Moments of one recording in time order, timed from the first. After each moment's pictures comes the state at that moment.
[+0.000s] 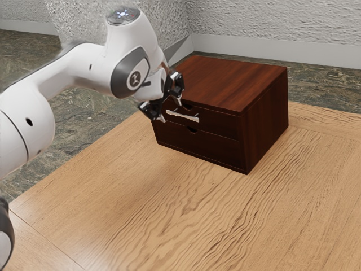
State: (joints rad) arm -0.01 0.36 0.15 -1.30 0.10 2.04 1.84
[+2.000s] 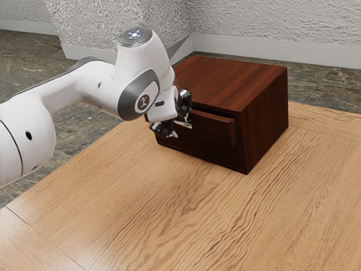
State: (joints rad) arm -0.22 0.27 0.31 -1.52 0.10 2.15 1.68
